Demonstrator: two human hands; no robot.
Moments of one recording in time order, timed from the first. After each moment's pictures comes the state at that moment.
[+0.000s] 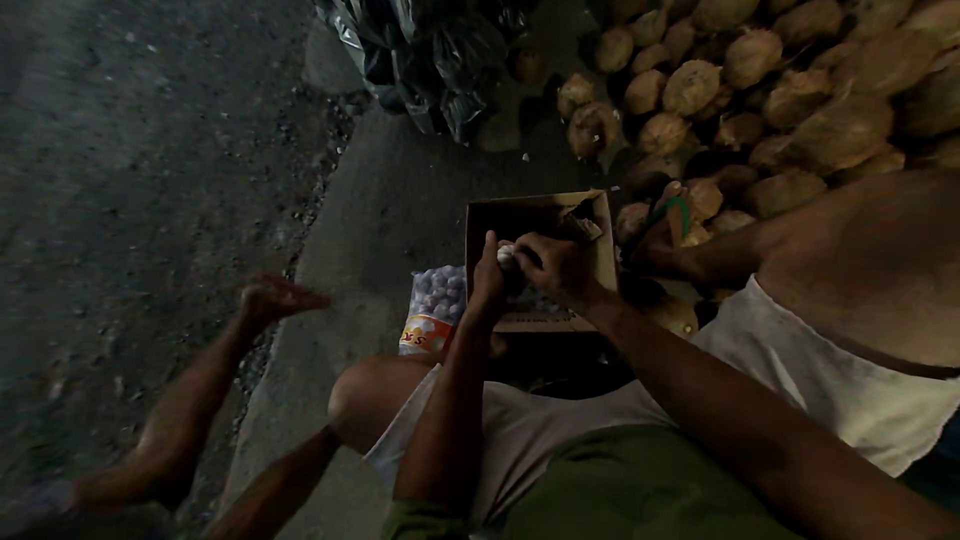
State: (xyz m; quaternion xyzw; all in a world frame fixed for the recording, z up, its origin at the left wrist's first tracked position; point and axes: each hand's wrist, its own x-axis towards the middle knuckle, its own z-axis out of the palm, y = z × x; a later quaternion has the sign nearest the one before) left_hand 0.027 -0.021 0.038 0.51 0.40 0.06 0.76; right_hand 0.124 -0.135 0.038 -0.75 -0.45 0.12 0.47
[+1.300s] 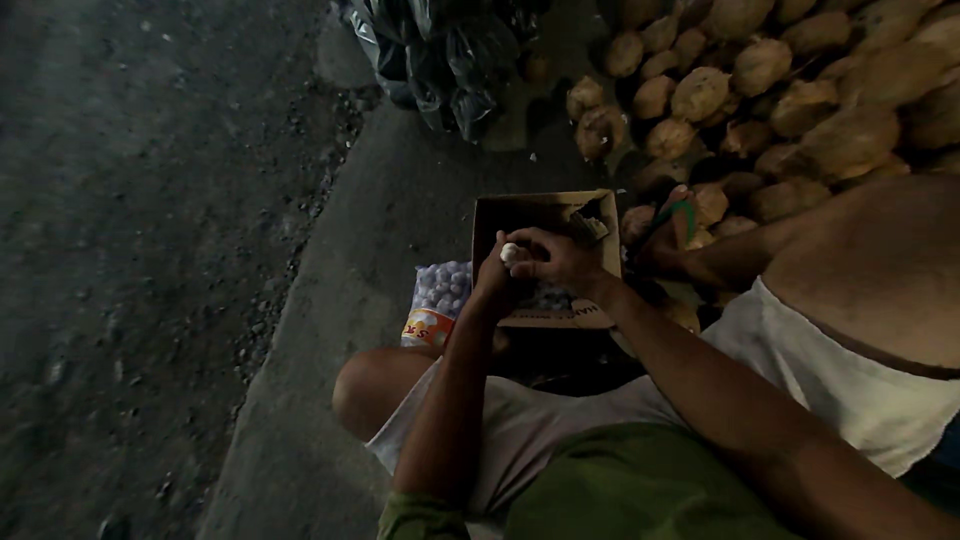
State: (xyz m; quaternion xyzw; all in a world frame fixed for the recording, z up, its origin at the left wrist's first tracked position) left_hand 0.020 -0.022 0.046 0.41 0.38 -0.01 0.83; right_hand 0.137 -0.137 0.050 -0.67 -0.39 0.40 0.49
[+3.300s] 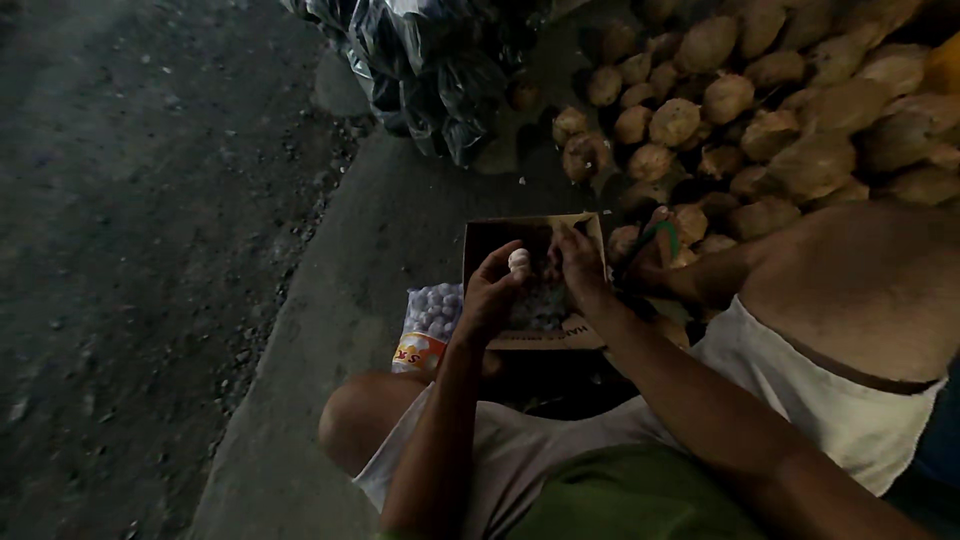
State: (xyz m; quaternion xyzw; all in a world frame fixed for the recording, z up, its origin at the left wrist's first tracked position) left_hand 0.019 -0.022 0.054 0.49 0.25 0.12 0.82; right_hand 0.150 -0.138 0.054 -0.69 -0.12 0.33 0.63
